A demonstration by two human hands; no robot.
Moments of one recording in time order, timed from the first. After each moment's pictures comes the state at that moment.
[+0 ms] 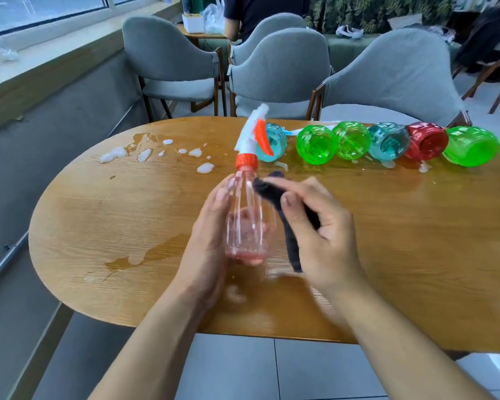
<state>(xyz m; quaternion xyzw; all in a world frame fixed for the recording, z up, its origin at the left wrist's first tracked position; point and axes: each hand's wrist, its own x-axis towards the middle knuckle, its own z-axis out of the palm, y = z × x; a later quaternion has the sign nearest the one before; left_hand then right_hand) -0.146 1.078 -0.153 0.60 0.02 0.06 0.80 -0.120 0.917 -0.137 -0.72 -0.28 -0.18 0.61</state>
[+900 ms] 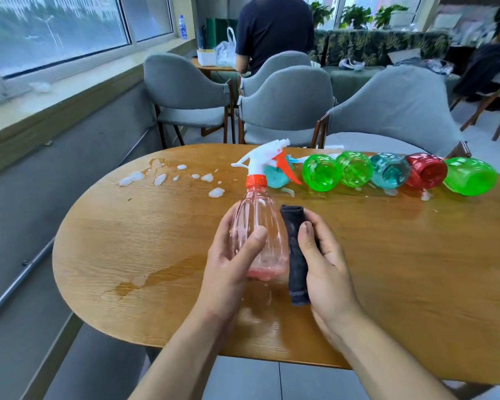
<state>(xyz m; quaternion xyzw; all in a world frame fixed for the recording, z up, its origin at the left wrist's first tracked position) -0.152 1.070 -0.159 0.59 0.03 0.12 0.80 -0.127 0.931 -0.147 -0.59 -0.12 -0.02 0.79</state>
